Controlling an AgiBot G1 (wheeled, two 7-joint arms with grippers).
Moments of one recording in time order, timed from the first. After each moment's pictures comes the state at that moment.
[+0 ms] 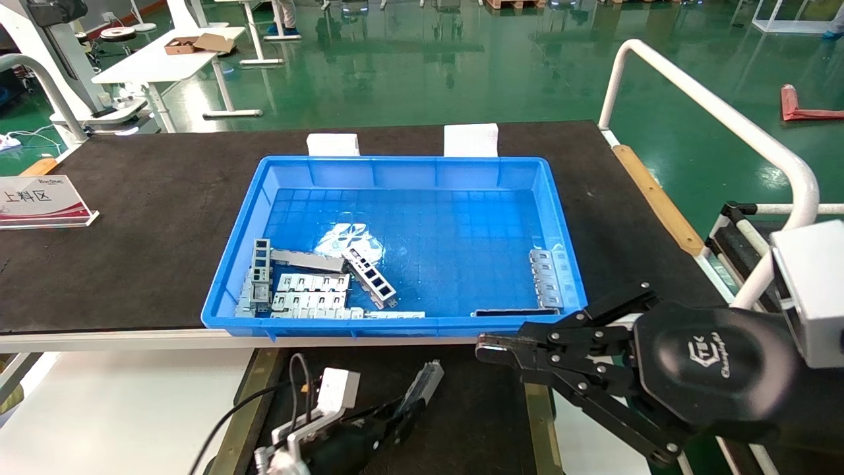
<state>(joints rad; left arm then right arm) -0.84 1.12 0.86 -1.00 1.04 0.28 -0.56 1.09 -0.59 -0.33 1.28 -0.69 -1.47 0.16</state>
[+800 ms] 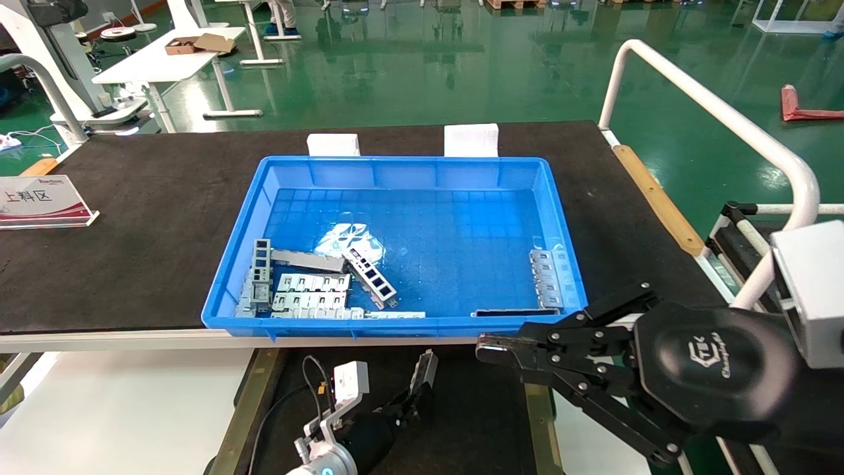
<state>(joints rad) -0.89 1.31 0.92 -0.80 0.97 0.06 -0.74 1.09 -0.59 -0.33 1.28 -0.69 -1.47 0.16</state>
